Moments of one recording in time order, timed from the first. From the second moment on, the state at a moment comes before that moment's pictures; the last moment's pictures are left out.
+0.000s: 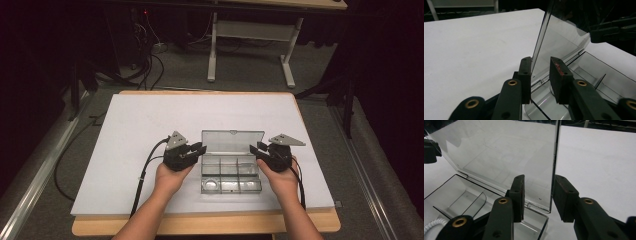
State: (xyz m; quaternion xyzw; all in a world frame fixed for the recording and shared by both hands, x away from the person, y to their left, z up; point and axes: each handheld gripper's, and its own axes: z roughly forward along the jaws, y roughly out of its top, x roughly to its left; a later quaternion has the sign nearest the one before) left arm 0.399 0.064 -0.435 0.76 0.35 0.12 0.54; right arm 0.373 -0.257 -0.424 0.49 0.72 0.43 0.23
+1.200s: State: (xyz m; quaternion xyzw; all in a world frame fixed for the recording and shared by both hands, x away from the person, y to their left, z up) left arm 0.367 0.072 -0.432 0.75 0.33 0.12 0.56; right arm 0.338 -0.262 -0.423 0.47 0.72 0.45 0.23
